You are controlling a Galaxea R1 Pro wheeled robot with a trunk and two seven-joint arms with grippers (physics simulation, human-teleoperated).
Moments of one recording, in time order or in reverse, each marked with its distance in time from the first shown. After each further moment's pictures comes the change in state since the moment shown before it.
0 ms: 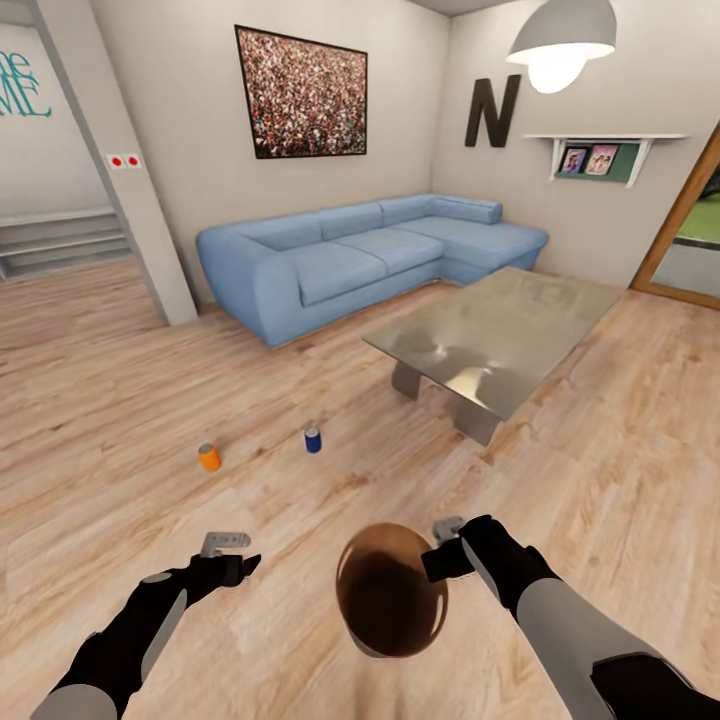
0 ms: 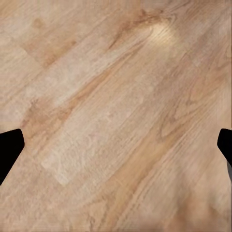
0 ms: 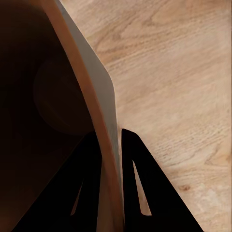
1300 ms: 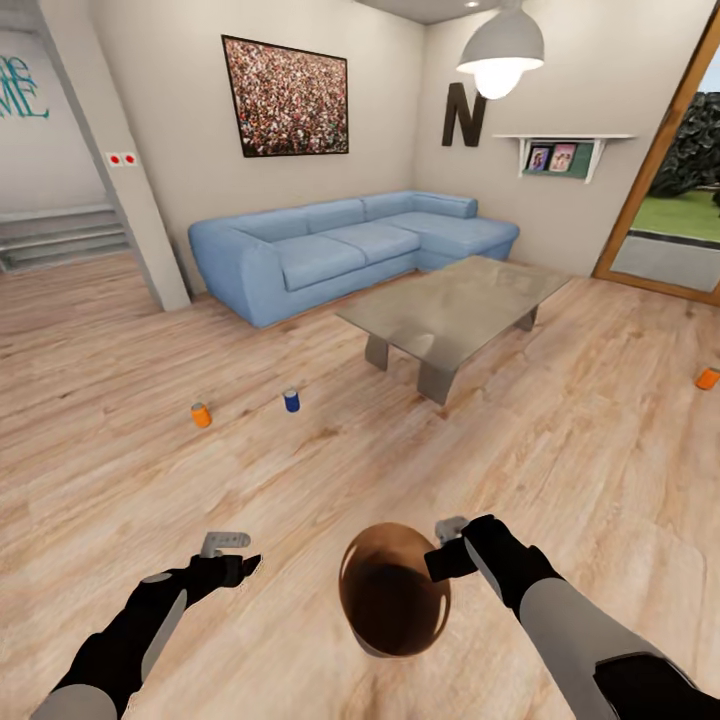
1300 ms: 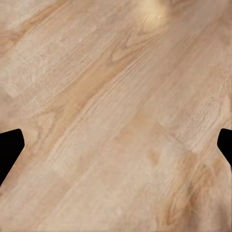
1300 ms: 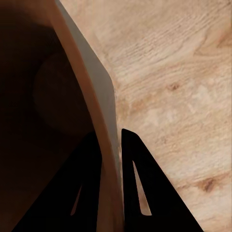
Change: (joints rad) left arm 0.000 0.000 0.002 0.000 0.000 0.002 0.000; right arm -0.001 -0.009 0.000 0.000 0.000 0.000 0.000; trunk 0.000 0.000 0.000
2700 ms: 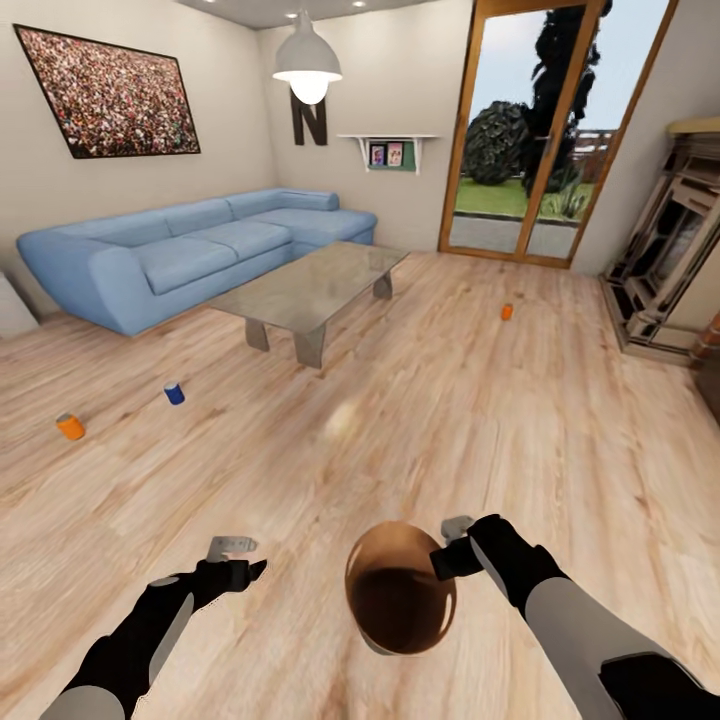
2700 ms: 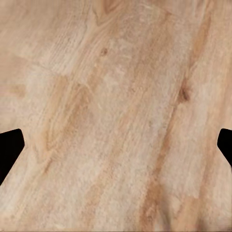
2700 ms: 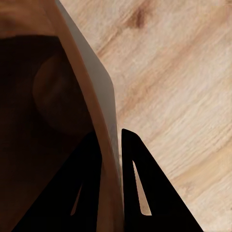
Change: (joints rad) left arm 0.000 -0.021 -0.003 0.024 -0.001 -0.003 0.004; right arm -0.001 -0.019 -0.001 -0.001 -0.001 0.000 0.003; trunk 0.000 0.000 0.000
